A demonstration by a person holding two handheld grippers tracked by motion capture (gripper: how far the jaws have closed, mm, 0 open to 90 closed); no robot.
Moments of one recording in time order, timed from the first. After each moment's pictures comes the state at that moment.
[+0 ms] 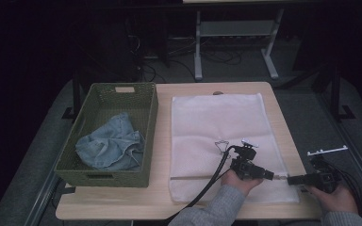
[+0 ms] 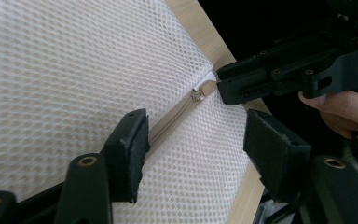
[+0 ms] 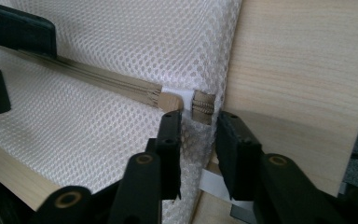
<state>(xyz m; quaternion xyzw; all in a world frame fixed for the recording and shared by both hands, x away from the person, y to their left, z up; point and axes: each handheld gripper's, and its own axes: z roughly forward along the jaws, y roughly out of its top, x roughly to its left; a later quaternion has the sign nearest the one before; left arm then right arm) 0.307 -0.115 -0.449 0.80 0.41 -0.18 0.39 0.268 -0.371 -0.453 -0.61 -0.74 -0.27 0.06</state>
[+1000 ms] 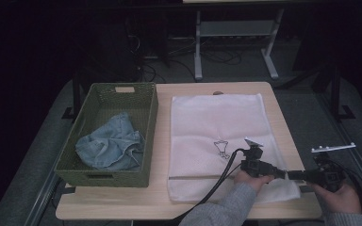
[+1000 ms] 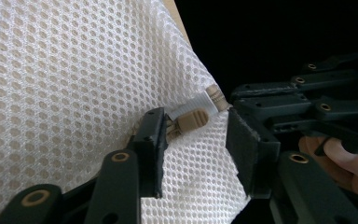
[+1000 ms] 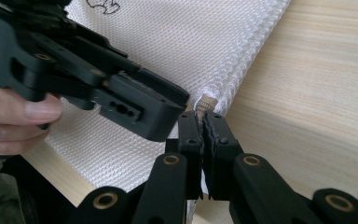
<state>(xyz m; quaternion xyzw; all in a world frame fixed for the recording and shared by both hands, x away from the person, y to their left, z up) 0.322 -0.145 -0.477 0.73 0.46 -0.31 0.40 0.259 -0.363 -0.422 -0.56 -0.76 -0.33 0.03</state>
